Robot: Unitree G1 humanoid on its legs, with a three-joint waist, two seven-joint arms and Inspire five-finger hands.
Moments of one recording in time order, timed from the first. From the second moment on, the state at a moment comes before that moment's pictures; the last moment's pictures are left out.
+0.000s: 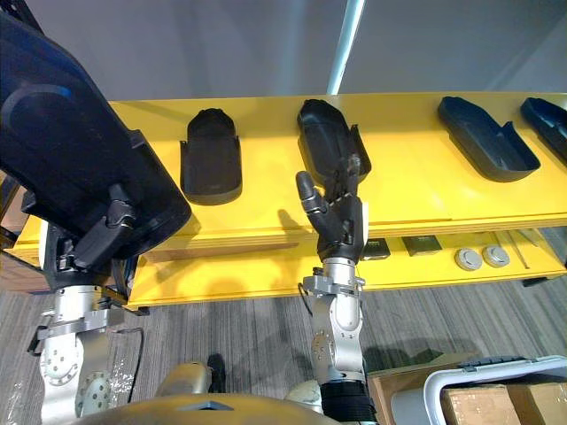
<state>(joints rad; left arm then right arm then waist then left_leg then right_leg) 0.35 0.02 0.17 -0.40 -0.31 -0.30 -0.06 0.07 0.06 0.03 -0.01 0.34 -0.42 0.01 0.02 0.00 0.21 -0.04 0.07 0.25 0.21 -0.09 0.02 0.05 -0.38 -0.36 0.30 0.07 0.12</state>
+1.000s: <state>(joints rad) 0.30 0.00 0.08 -0.40 -0.32 -0.28 -0.03 0.13 -0.02 -0.12 -0.17 0.28 -0.43 0.03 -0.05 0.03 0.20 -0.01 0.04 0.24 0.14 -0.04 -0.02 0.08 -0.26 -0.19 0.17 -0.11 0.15</state>
